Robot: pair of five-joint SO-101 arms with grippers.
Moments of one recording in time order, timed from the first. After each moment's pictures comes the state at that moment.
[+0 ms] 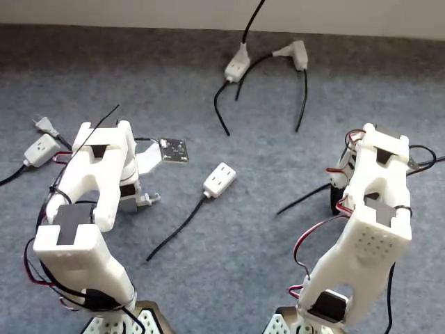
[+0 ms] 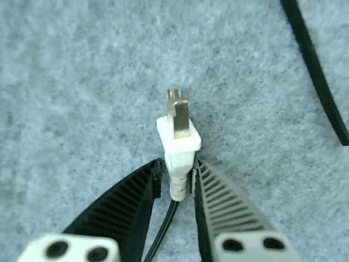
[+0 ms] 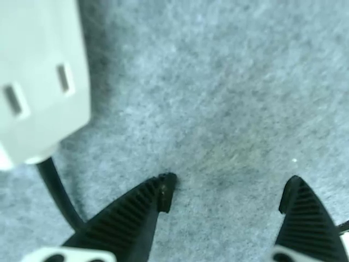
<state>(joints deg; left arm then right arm) -8.3 14.9 17.5 76.6 -77.1 18.3 33.4 -2.9 83.6 -45.9</state>
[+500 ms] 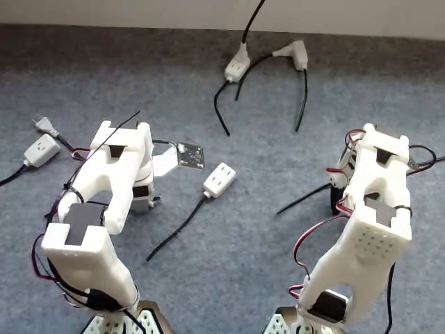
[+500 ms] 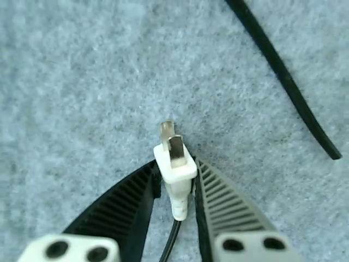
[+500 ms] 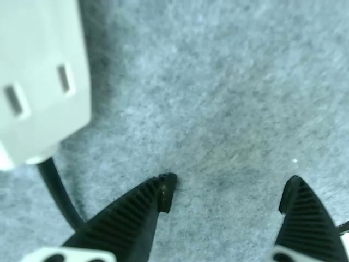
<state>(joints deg) -3.2 14.9 17.5 76.6 -77.1 18.3 33.4 -2.9 83.5 -45.9</state>
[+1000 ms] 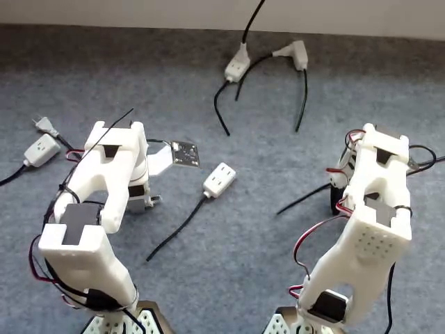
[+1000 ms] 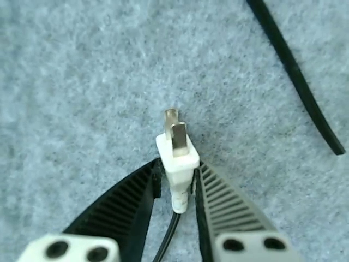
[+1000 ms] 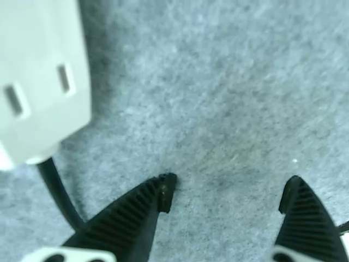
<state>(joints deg) -5.3 14.9 17.5 76.6 -77.1 18.3 33.4 -2.9 83.5 -45.9</state>
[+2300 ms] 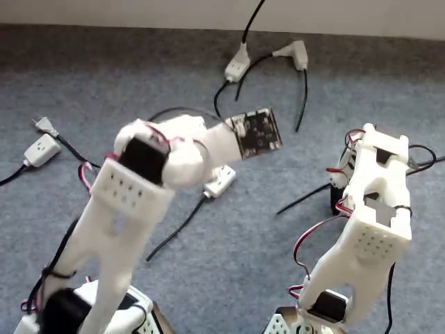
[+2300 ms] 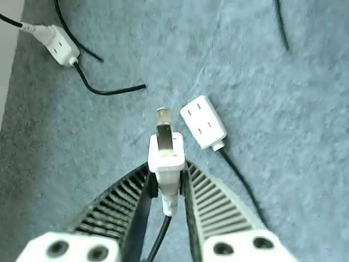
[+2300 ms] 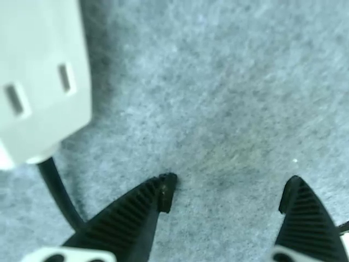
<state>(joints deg) 26.4 -26.2 6.9 84.8 -41.3 18.2 33.4 -2.9 83.5 -45.9</state>
